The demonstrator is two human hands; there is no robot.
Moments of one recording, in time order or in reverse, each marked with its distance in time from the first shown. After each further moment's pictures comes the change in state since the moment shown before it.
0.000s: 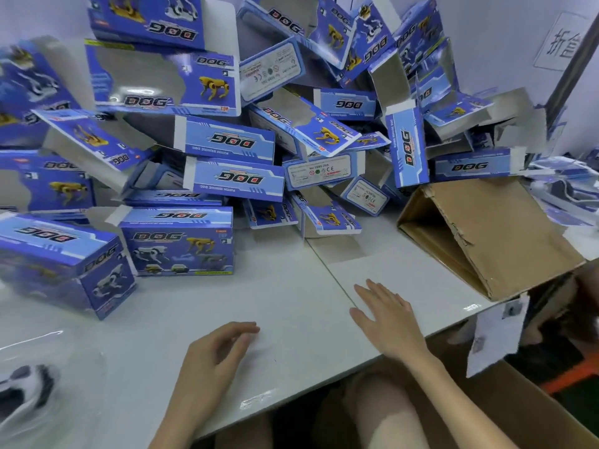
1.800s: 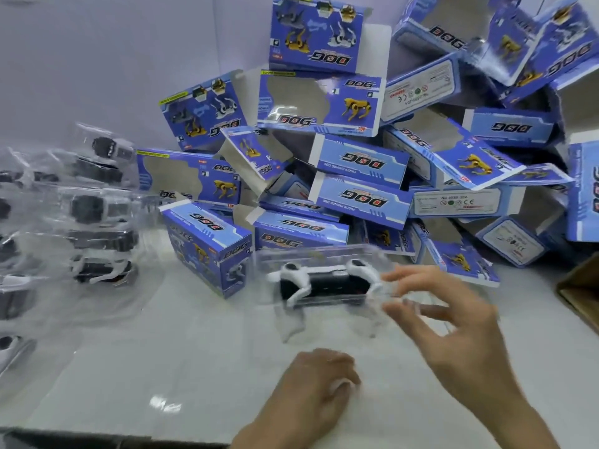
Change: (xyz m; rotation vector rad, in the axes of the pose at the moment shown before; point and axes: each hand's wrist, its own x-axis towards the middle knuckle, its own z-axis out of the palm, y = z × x) left_hand -0.002 0.013 0.003 0.501 -0.167 0.103; right_hand -0.024 -0.173 -0.105 0.918 0.284 -0.719
